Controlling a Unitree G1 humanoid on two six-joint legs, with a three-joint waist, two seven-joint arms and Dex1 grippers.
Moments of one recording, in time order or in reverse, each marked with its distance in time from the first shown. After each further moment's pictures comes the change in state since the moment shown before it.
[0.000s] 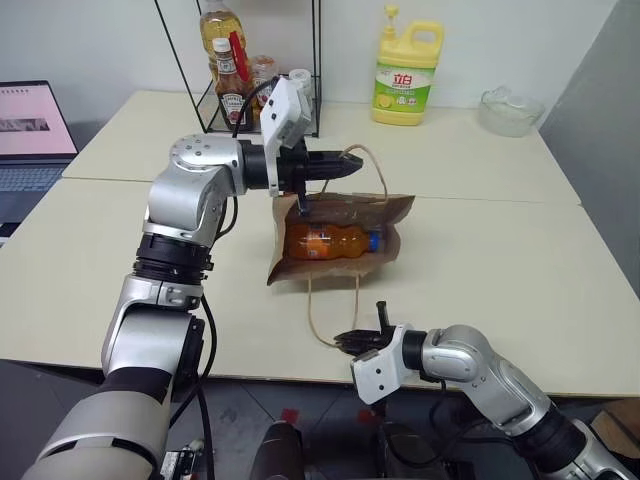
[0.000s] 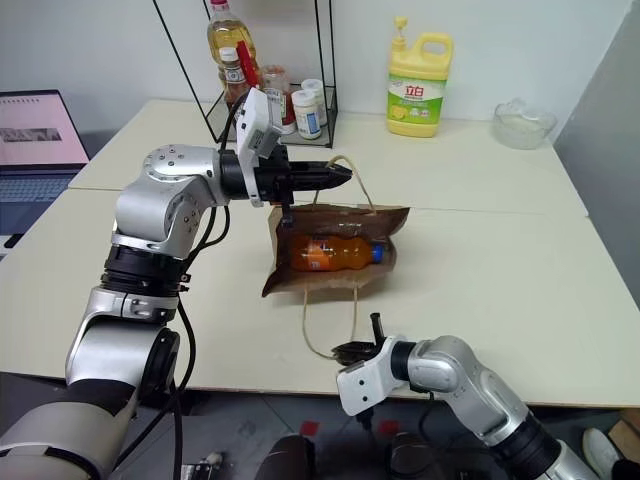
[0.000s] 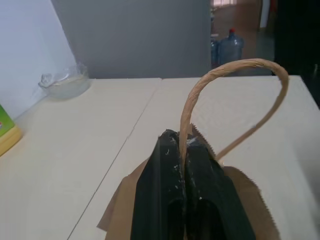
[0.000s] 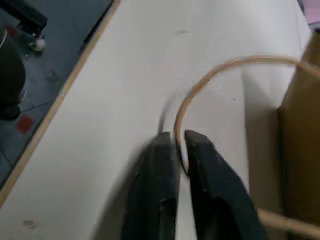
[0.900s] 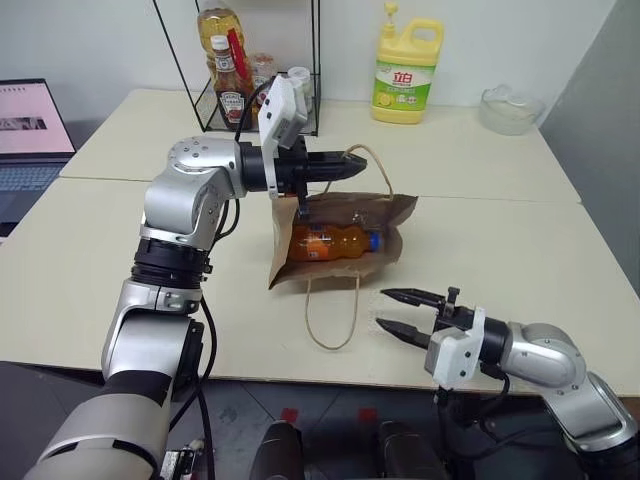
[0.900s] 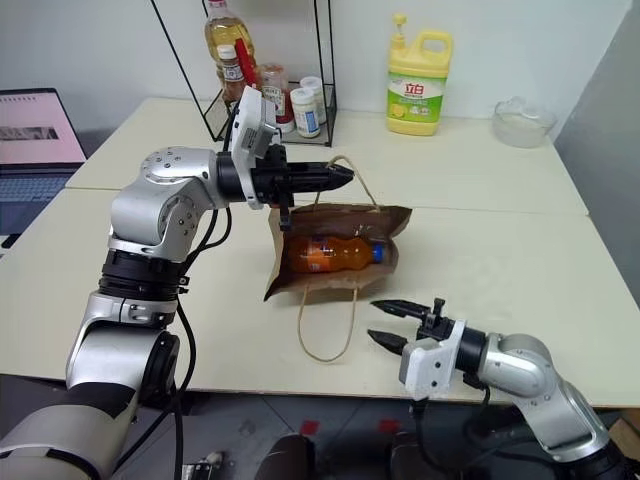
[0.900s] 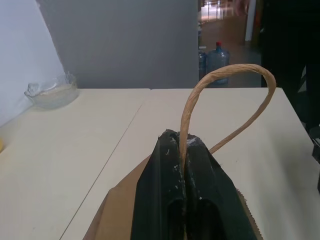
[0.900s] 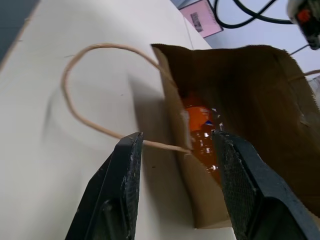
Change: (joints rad) left arm 0.021 -0.001 0.009 -0.035 -0.038 0.012 -0.021; right arm 0.154 -0.154 -0.332 -0.174 0.373 -0.124 -0.062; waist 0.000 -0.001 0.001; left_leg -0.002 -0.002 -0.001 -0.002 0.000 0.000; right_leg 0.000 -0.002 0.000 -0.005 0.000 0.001
